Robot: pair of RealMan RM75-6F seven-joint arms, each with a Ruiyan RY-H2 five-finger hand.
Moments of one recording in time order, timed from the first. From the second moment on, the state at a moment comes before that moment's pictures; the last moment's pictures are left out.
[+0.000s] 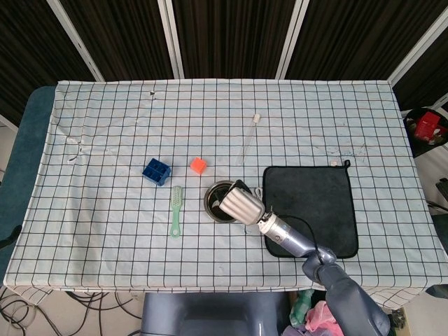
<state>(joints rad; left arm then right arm) -0.07 -1.10 -0.13 -1.61 1.35 1.51 0.02 0.90 -2.11 -0.03 -0.29 -1.76 1.44 -0.39</state>
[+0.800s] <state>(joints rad) -0.07 -1.10 -0.13 -1.61 1.35 1.50 0.03 0.90 -2.11 -0.03 -0.20 -1.71 1.41 -0.38</state>
